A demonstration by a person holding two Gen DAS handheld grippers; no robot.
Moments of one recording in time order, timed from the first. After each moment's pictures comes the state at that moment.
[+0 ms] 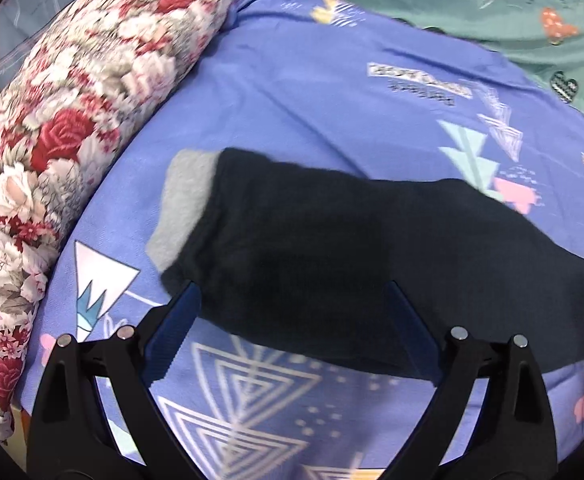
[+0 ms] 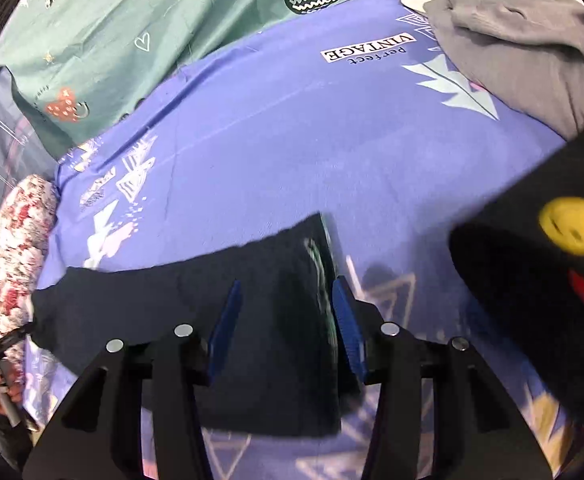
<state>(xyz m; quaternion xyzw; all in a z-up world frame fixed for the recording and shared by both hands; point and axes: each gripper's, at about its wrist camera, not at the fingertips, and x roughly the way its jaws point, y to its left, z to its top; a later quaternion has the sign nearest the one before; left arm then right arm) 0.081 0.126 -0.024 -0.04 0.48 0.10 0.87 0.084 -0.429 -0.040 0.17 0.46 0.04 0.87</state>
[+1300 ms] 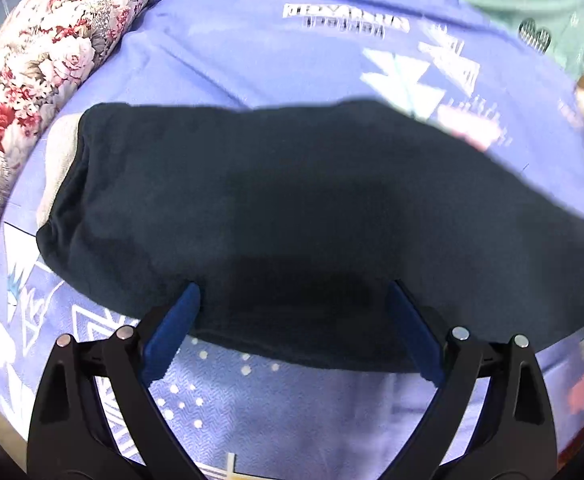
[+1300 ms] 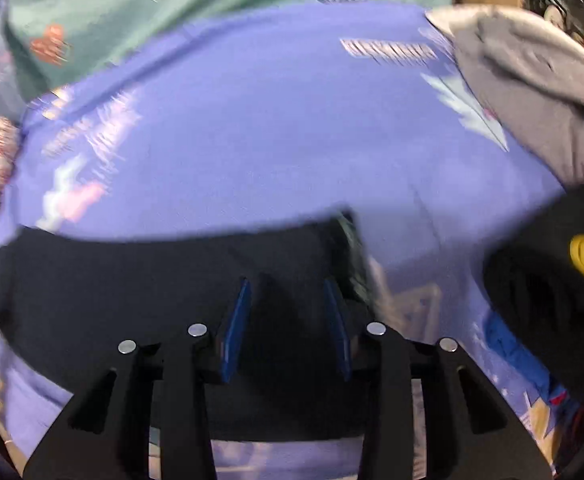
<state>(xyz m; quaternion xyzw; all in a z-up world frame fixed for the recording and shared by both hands) 0.100 0.066 -0.068 -0.06 0.53 0.04 0.85 0.098 -0.371 -0.040 0.08 0.47 0.02 0.88</state>
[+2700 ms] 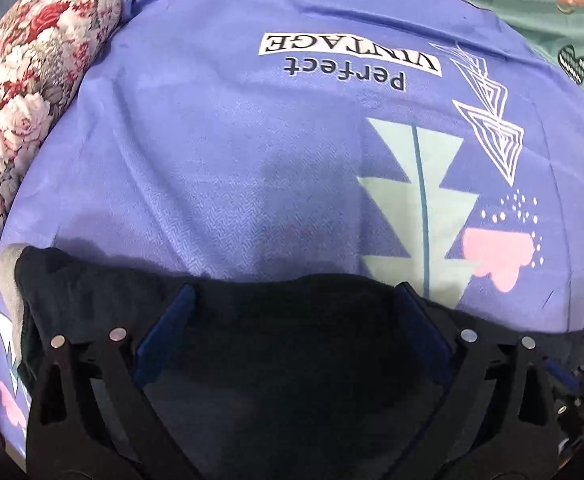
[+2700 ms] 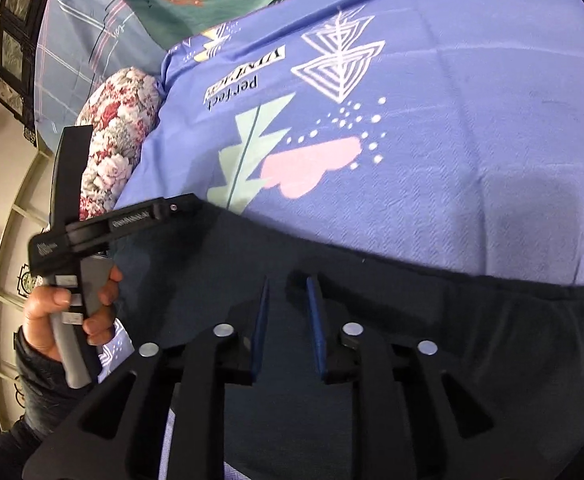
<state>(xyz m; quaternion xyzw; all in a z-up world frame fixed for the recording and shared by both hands) 0.242 0.047 -0.065 -0.05 0.55 0.09 0.83 0.167 -0.214 -0.067 0.16 0.52 0.28 0.79</state>
